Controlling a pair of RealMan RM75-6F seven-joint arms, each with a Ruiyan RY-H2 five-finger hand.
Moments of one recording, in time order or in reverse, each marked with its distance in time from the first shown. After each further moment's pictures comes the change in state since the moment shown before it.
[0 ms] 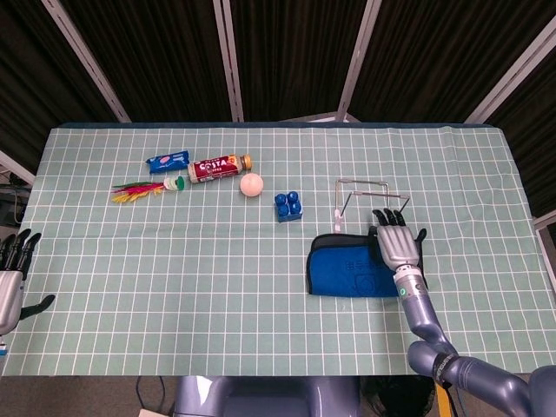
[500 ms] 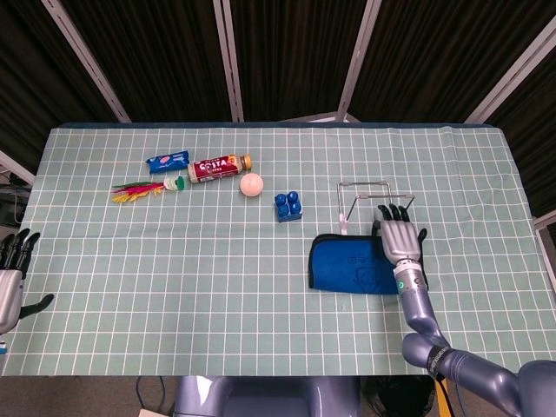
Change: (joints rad) left arm -0.004 -0.002 -0.003 0.005 -0.013 -0.008 0.003; right arm 0.031 -0.032 0.013 0.060 0.081 0.006 -0.044
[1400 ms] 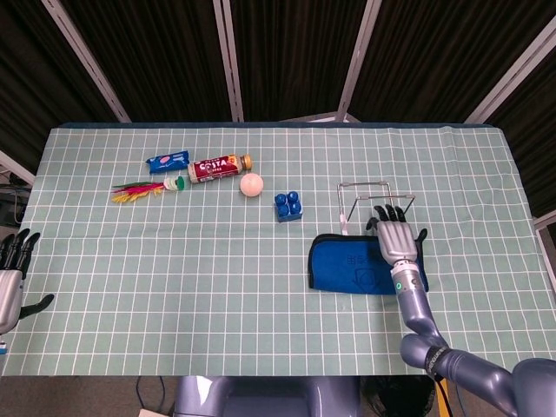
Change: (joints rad) left arm 0.000 0.000 0.002 -0.001 0.001 0.004 -0.001; right arm 0.010 -0.015 -0.023 0.020 -0.035 0.017 0.038
